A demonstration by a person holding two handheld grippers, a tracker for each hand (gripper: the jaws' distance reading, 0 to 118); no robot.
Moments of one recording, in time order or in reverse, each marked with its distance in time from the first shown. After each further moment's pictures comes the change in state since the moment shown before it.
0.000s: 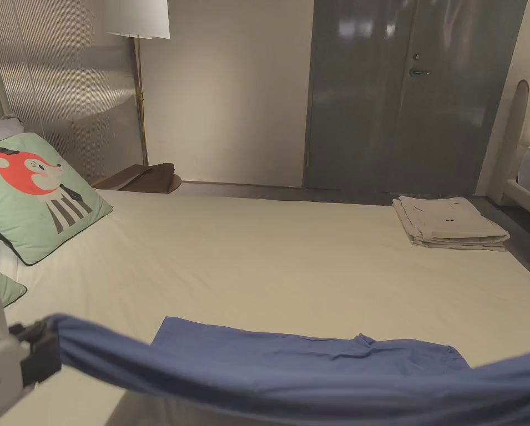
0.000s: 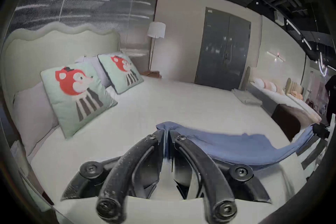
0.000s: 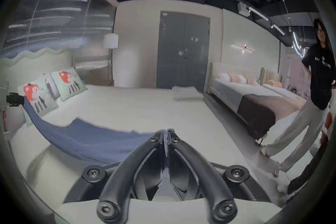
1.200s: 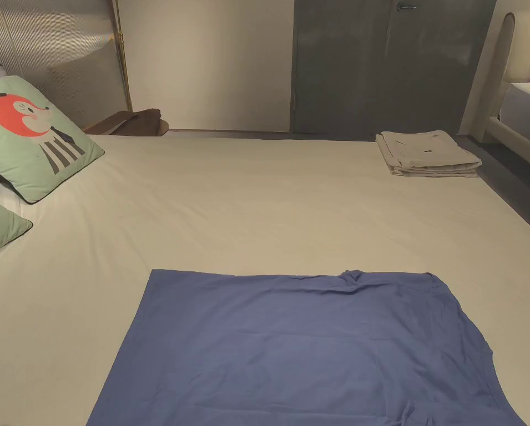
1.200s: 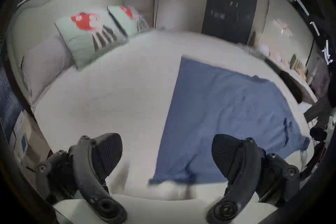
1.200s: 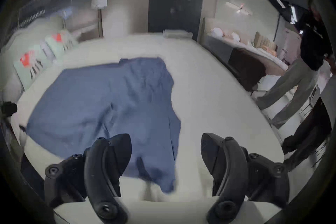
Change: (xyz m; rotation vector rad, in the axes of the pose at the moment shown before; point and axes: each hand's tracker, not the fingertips) left arm -0.023 -0.161 0.078 -0.174 0.019 -0.003; right arm 0.006 -0.177 0.087 -0.216 -0.070 -0.088
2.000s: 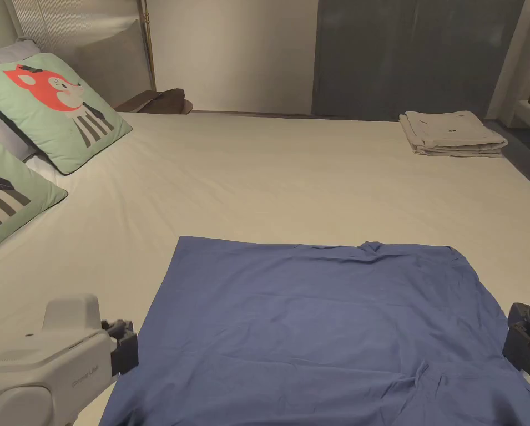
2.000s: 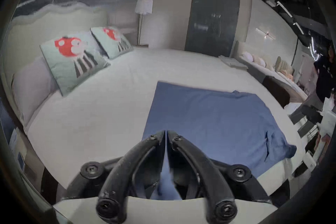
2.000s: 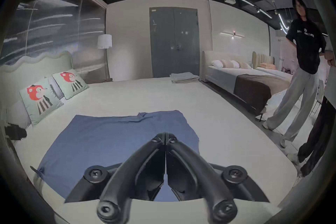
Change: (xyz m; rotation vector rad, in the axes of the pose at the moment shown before) left arm 0.016 0.030 -0.010 -0.073 -0.093 -0.047; right arm -0.065 0.057 -0.009 0.231 0.054 -0.048
